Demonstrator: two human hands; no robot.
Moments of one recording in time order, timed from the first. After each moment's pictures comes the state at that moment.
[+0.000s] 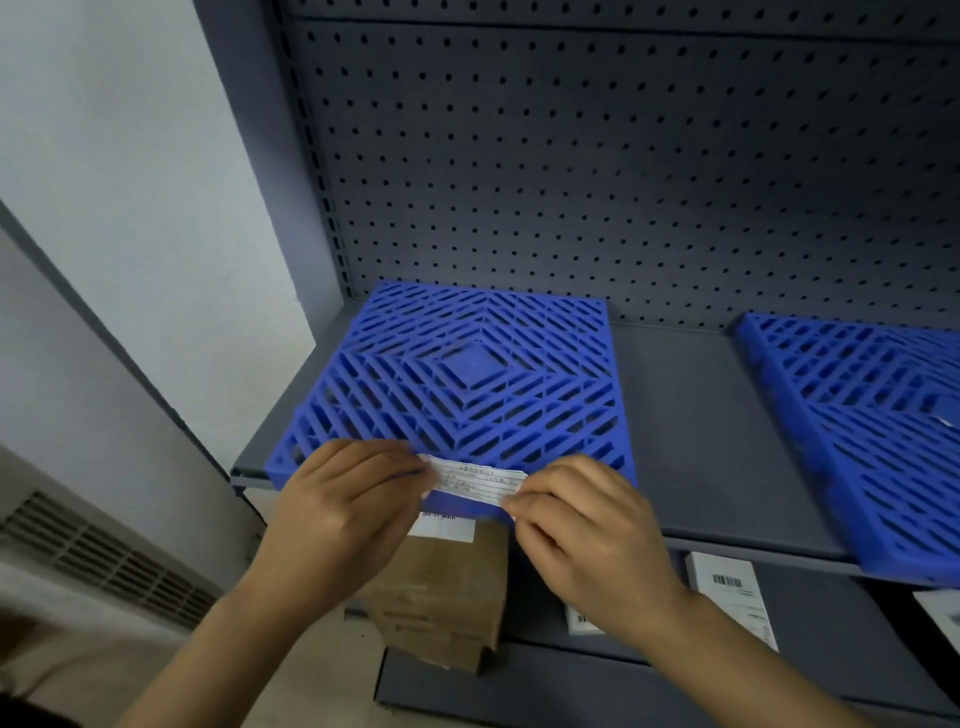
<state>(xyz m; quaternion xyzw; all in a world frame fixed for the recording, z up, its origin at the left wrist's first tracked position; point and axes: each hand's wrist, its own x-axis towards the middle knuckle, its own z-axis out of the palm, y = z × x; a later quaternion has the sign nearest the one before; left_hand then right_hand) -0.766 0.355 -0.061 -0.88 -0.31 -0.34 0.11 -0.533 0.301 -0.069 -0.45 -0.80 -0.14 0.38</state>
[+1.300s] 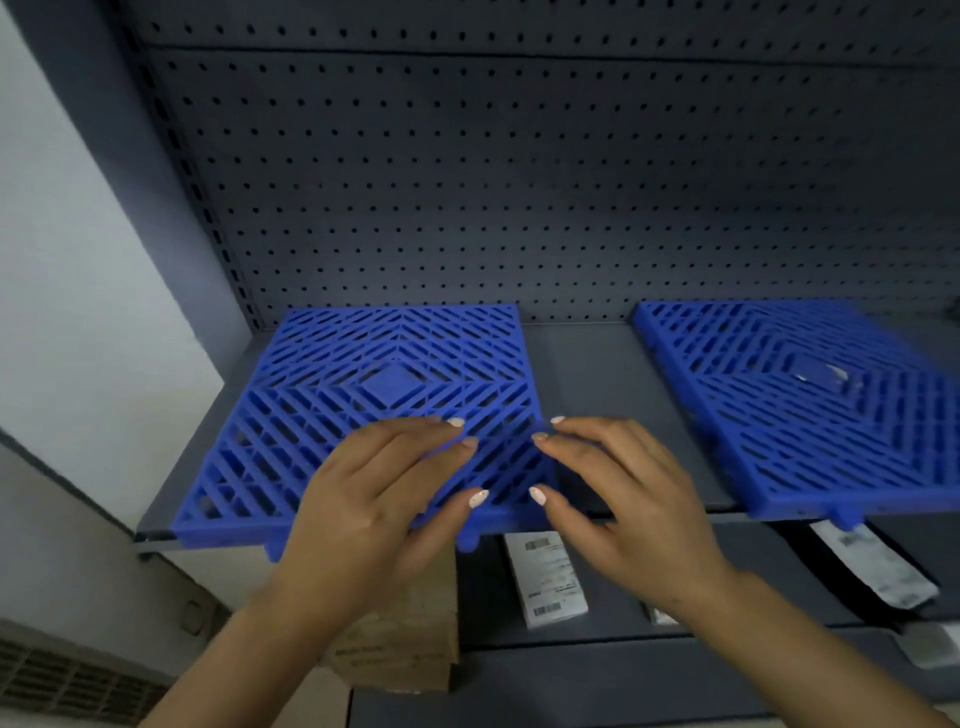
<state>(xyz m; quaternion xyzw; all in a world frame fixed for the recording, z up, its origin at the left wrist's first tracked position) -0.695 0.350 -0.029 -0.88 -0.22 -0.41 0.06 -0.476 0.268 -0.033 -0.55 -0.73 -0.16 0.37</state>
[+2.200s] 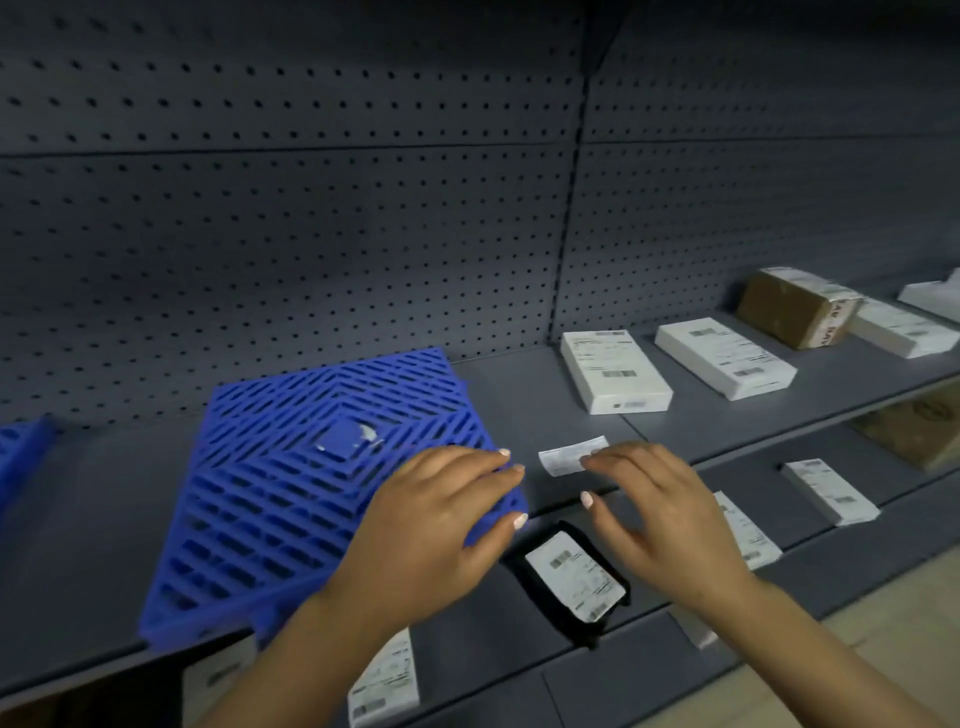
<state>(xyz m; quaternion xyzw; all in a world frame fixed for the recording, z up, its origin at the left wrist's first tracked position) -0.228 0.196 -0.015 -0.94 -0.11 -0.31 -0.04 -0.029 0.053 -0.039 -0.70 -0.61 -0.22 0.29</state>
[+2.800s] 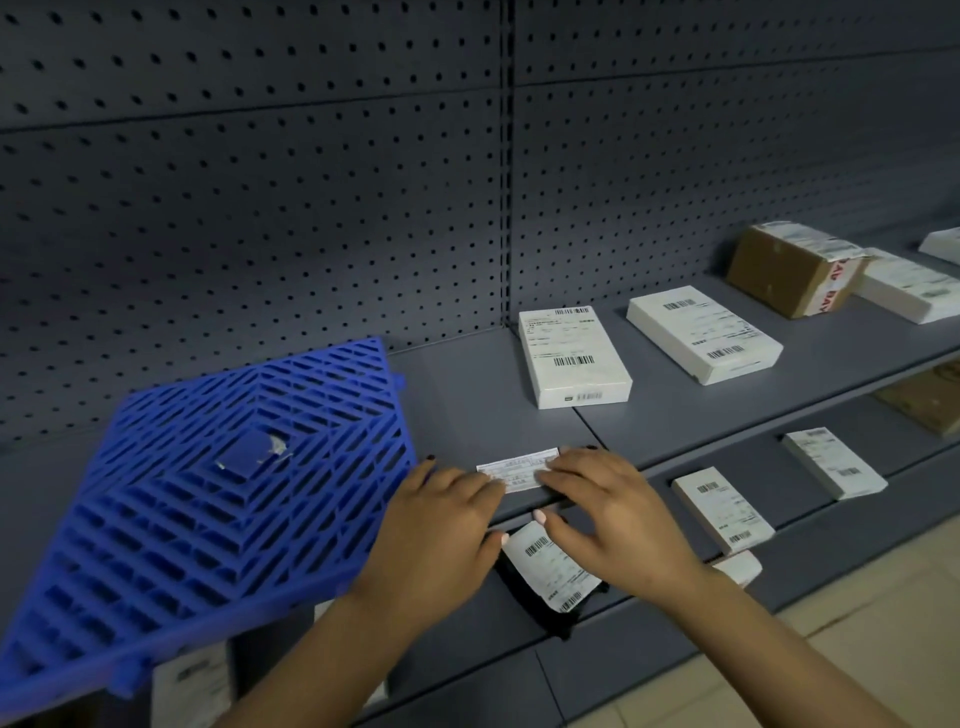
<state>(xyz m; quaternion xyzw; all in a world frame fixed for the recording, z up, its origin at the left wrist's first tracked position) -0.129 0.180 -0.056 -0.97 -0.17 -0.16 0.04 0.053 0.063 -0.098 -0.70 -0.64 -0.12 0.30</state>
